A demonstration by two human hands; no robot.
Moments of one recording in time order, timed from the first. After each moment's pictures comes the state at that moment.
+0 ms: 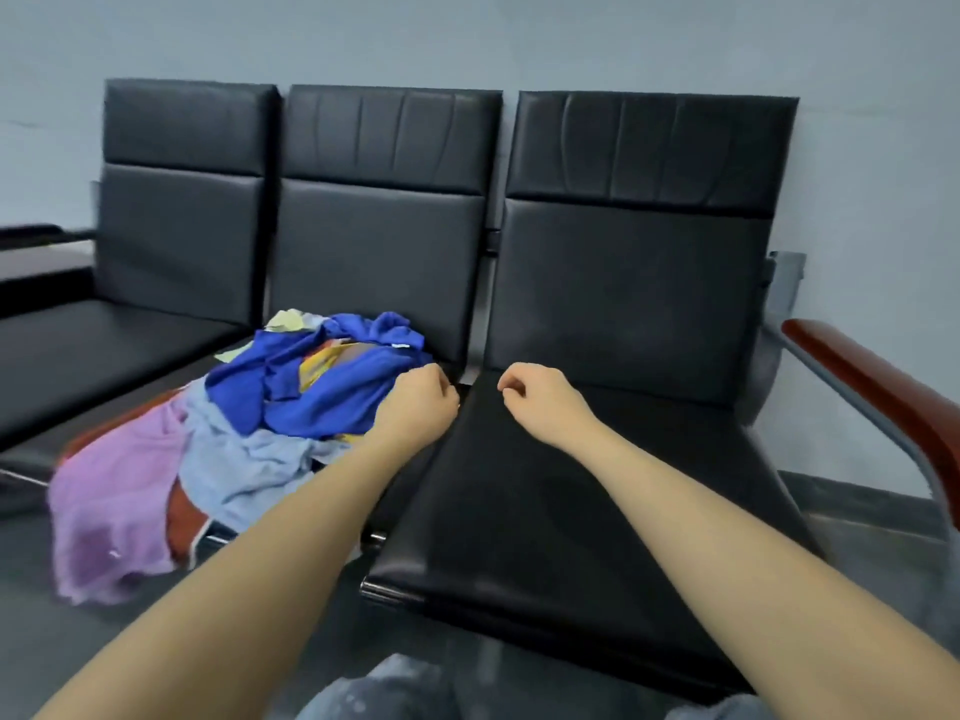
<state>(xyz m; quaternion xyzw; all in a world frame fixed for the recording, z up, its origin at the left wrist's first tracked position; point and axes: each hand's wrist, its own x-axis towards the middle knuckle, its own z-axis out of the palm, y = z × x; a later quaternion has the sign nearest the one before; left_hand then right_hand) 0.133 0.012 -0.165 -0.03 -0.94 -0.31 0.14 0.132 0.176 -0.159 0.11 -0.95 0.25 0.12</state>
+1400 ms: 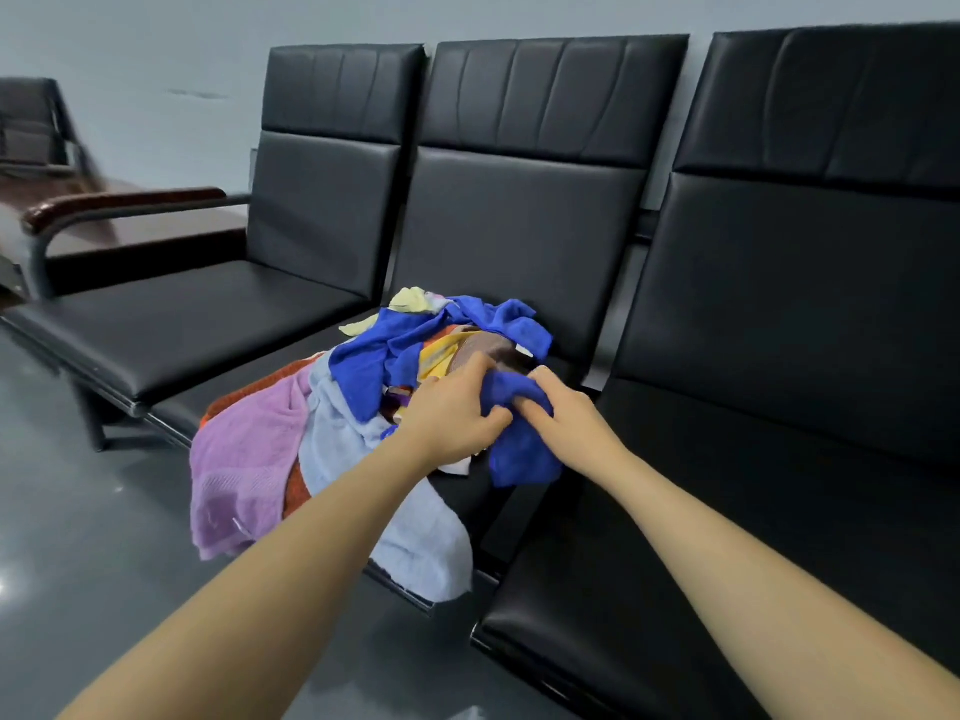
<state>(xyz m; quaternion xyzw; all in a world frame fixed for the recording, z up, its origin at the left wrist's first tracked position) 0.091 -0.101 -0.199 -0.08 -0.95 -0.23 0.21 0.044 0.064 -0.217 0.25 -0.90 0.35 0.06</state>
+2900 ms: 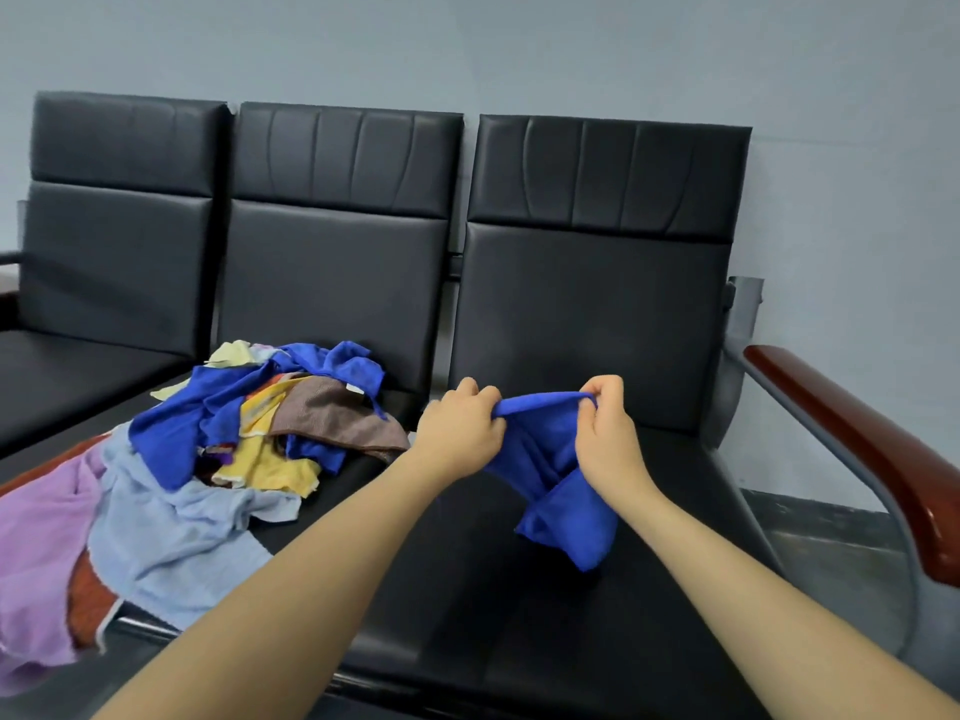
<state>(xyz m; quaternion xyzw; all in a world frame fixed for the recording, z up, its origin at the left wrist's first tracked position) 0.101 0.086 -0.152 -0.17 -0.96 -0.17 0.14 0.132 0.252 -0.167 0.02 -0.84 0.46 0.27</state>
